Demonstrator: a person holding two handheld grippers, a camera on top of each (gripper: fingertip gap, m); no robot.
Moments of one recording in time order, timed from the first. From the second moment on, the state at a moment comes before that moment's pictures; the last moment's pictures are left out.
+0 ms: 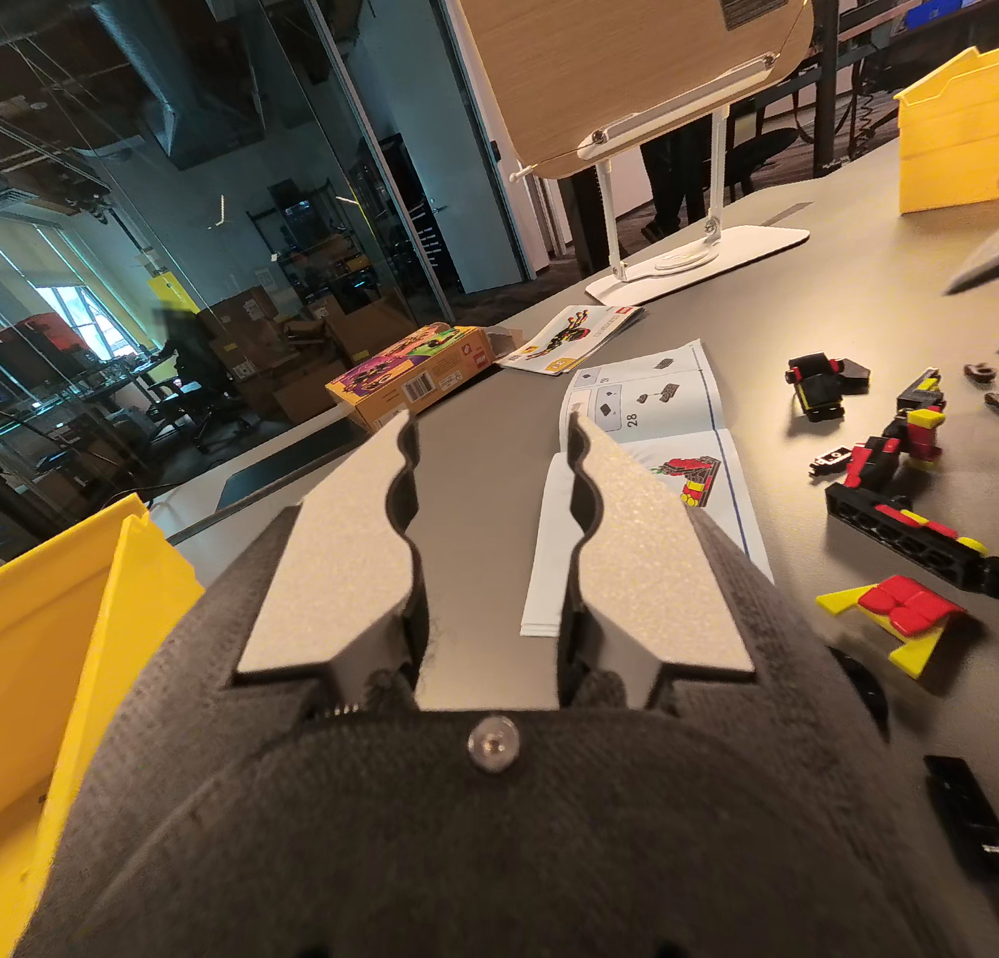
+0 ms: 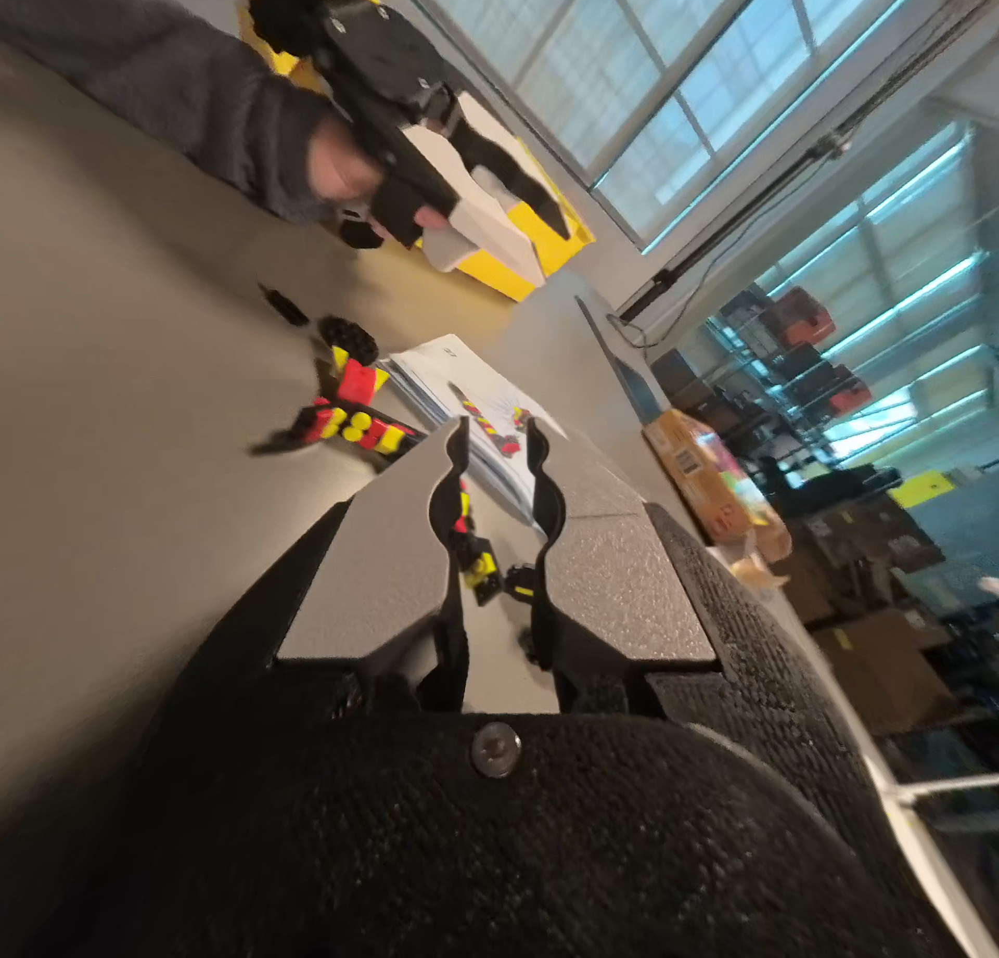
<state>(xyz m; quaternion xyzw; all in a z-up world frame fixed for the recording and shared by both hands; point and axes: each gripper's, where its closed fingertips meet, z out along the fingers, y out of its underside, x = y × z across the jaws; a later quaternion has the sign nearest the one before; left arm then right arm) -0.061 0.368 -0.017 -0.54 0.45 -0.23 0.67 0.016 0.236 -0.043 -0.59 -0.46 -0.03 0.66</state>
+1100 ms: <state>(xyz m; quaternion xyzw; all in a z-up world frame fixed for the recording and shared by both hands) -0.053 0.354 -0.020 -0.53 0.47 -0.24 0.66 0.075 0.205 -0.107 -0.86 -0.24 0.12 0.43</state>
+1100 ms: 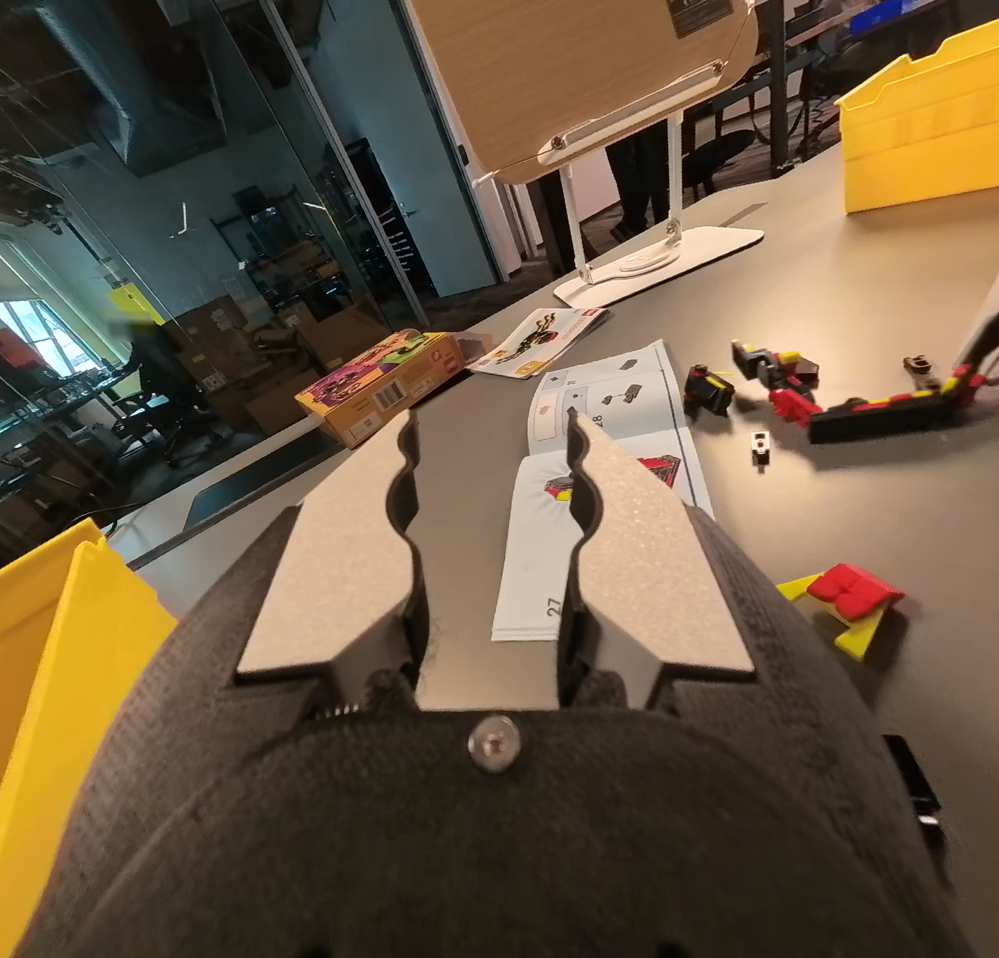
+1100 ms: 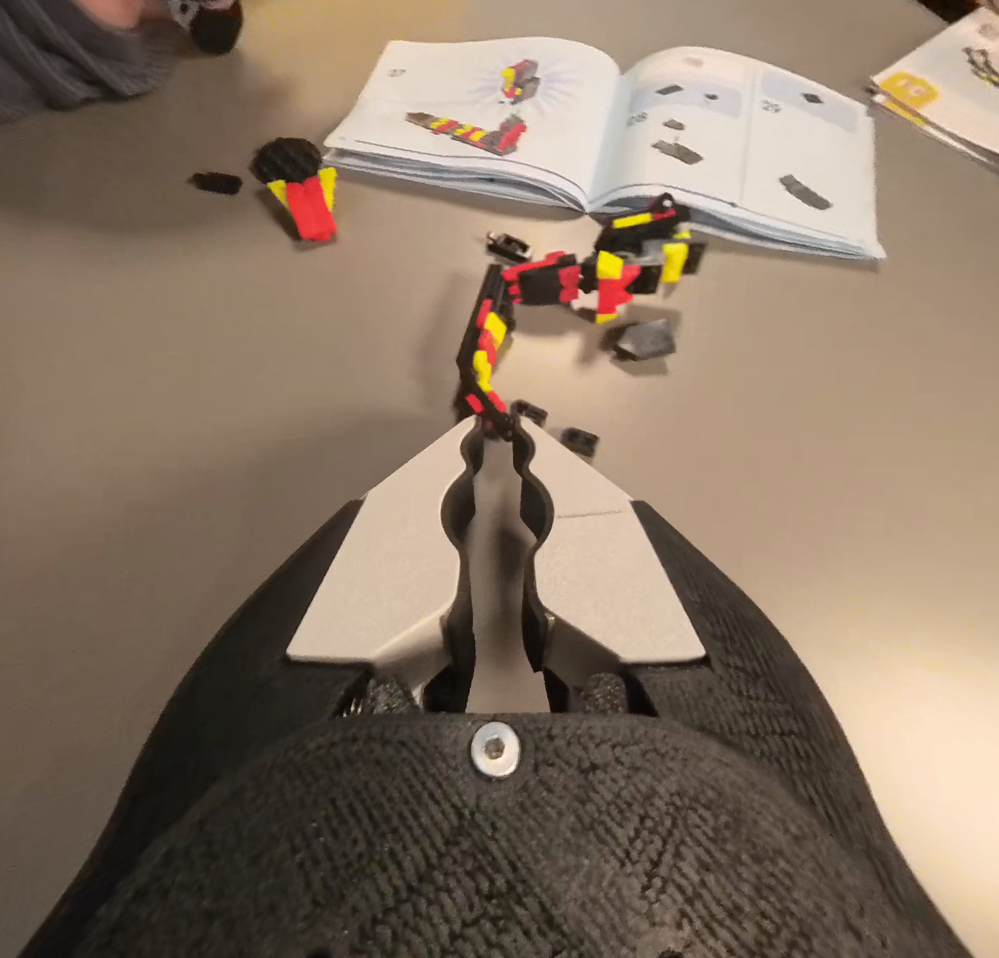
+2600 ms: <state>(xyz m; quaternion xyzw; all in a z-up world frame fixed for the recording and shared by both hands) -0.052 0.356 -0.021 -0.54 0.47 -0.24 0.66 0.068 0.183 -0.103 -0.79 -0.41 0.13 0.44</state>
